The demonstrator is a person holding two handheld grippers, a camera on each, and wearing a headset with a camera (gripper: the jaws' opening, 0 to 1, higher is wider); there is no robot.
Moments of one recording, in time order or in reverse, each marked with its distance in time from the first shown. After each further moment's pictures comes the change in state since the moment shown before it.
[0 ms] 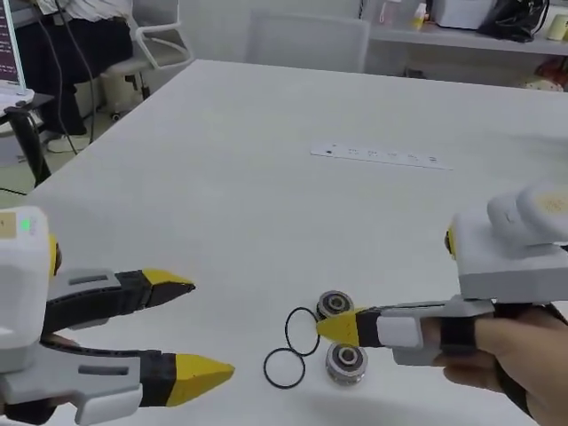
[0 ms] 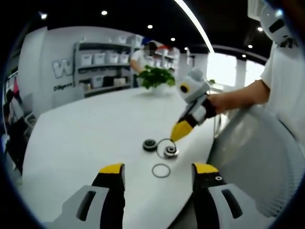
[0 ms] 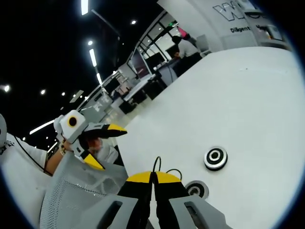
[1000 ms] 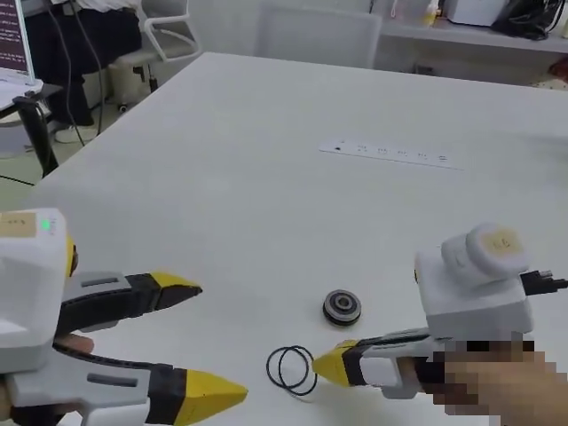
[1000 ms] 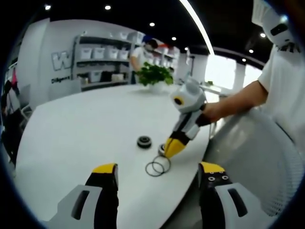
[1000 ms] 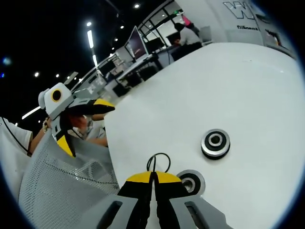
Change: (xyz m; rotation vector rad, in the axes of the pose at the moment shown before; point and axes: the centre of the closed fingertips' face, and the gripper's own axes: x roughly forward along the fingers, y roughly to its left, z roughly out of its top) left arm 0.004 -0.009 -0.006 -0.054 0.018 -0.045; right arm 0.022 -0.029 -0.036 -0.081 0.137 -0.088
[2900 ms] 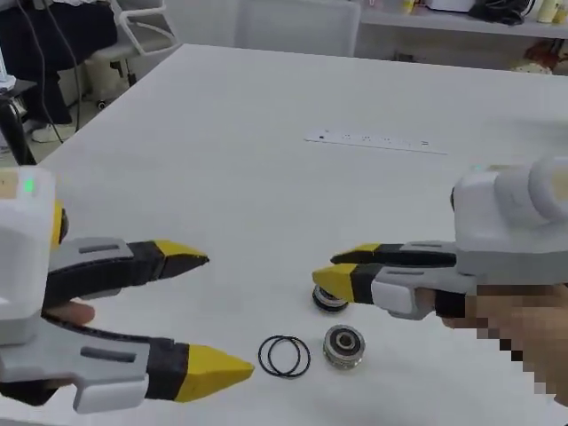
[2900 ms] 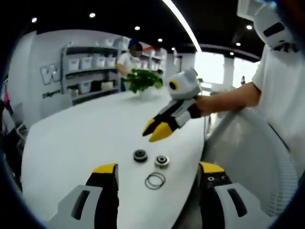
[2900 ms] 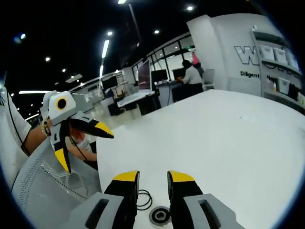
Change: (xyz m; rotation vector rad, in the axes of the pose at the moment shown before) left arm 0.000 -0.011 0.047 0.164 -0.032 -0.065; right arm -0.055 0.000 0.080 -0.257 -0.291 -0.143
